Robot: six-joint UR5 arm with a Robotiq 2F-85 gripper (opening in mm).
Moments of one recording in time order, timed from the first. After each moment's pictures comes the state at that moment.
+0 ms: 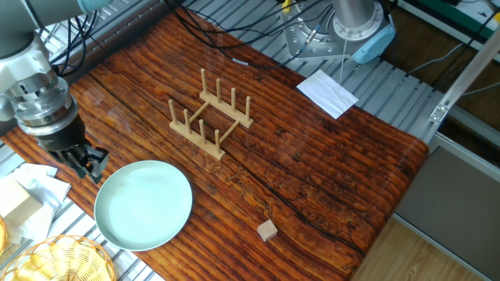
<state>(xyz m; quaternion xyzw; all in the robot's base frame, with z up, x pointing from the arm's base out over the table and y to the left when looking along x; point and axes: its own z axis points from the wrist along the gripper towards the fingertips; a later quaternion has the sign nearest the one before) 0.730 -0.082 0.093 -0.15 0.98 0.07 0.07</state>
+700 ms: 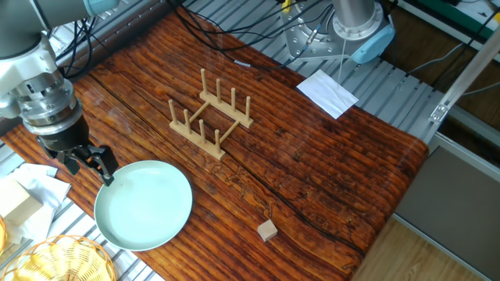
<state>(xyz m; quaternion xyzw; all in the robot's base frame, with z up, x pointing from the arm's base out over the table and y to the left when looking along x) 0.726 -0.081 0.083 -0.15 0.98 0.08 0.08</state>
